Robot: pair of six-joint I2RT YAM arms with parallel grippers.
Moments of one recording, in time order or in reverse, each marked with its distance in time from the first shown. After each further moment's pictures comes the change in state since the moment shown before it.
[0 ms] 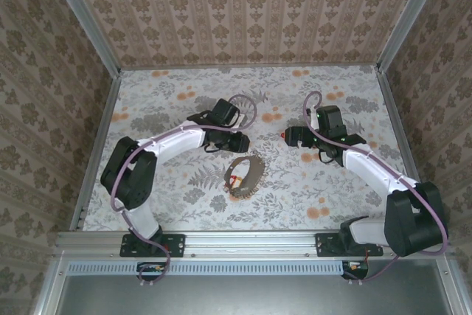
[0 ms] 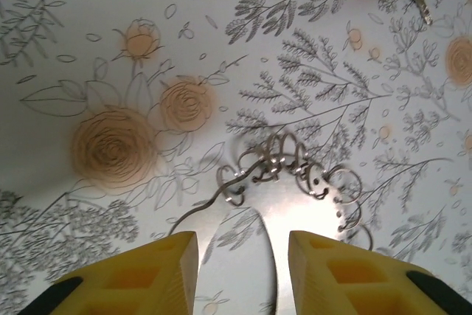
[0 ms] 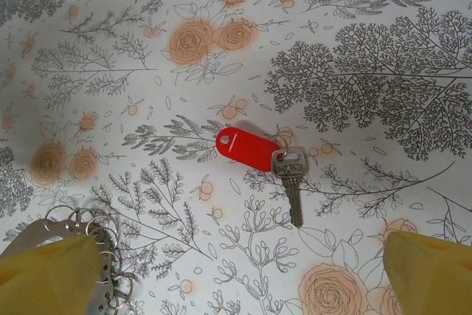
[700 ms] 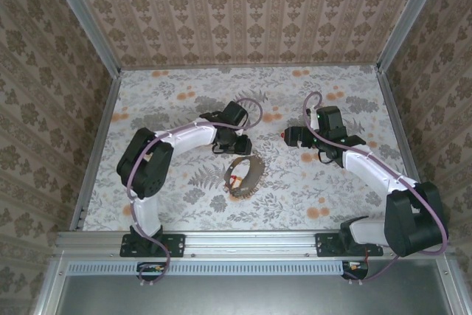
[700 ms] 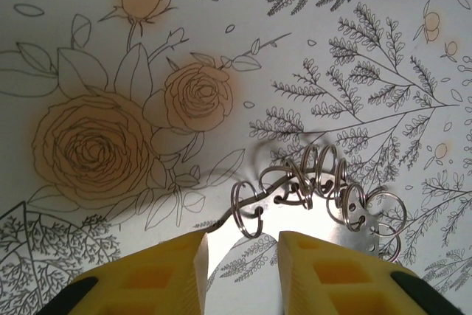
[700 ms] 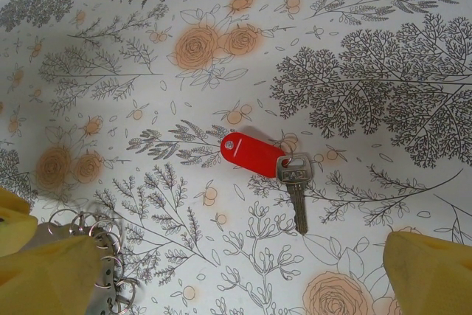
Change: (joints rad) left arm -0.021 0.142 0.079 -0.054 -0.028 -0.081; right arm 0.000 0.000 -0.013 0.031 -0.008 0.000
